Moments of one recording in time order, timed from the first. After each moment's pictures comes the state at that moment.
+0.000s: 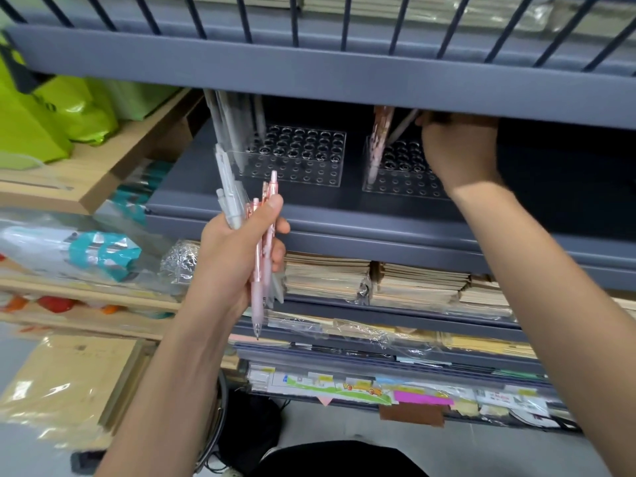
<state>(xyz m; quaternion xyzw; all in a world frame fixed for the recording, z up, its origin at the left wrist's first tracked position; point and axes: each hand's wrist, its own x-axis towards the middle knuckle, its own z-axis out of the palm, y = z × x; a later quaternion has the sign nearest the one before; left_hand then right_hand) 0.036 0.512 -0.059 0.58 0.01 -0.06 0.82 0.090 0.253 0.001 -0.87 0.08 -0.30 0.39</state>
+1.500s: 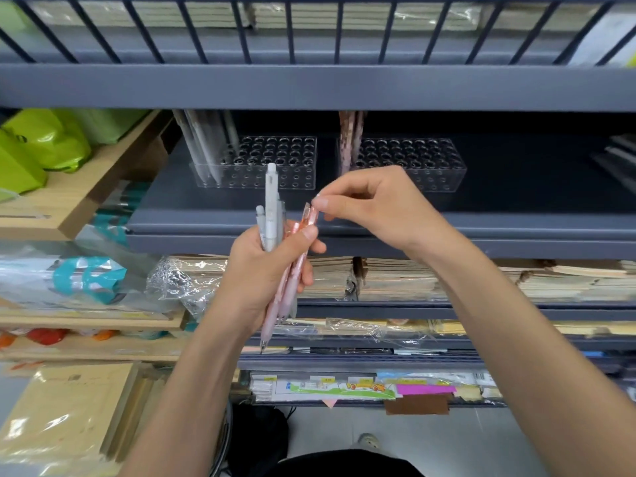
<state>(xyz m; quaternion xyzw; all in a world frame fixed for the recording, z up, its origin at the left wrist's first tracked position) 0.022 0.484 -0.066 0.64 -0.10 -0.14 0.75 0.020 0.297 -0.018 -0.83 -0.08 -0.05 0.55</state>
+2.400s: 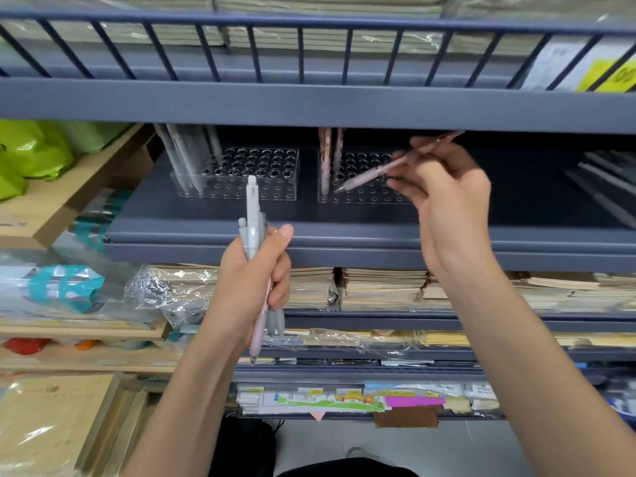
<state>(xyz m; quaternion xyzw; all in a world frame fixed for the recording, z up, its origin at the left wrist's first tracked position) 0.017 0.466 -0.070 0.60 -0.09 -0.13 0.78 -0.001 0.250 -0.008 -0.56 0.07 -0.31 0.76</state>
